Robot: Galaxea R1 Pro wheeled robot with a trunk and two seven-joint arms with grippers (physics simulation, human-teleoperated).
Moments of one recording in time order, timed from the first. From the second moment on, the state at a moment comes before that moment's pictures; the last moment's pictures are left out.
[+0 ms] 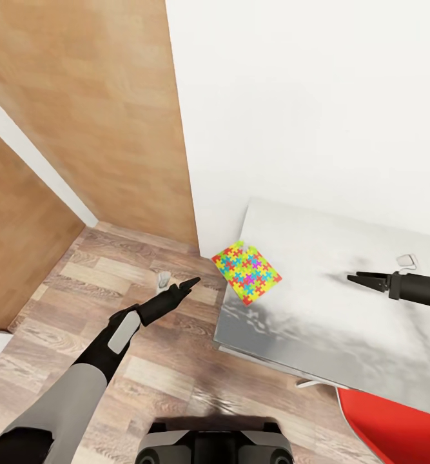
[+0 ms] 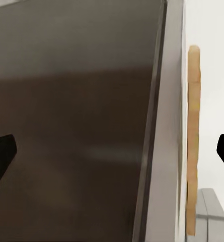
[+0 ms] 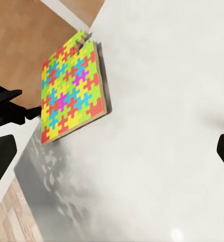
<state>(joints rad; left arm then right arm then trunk) -0.79 0.00 -0.10 -0.68 0.82 0.46 -0.67 -0.59 -0.83 0.02 -1.34 -0.81 0.75 0.88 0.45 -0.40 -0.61</state>
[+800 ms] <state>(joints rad) -0.80 -0.01 -0.10 -0.68 0.82 0.45 -0.66 -0.59 -0.82 0.02 -1.34 -0.81 0.75 0.88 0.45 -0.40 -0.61</state>
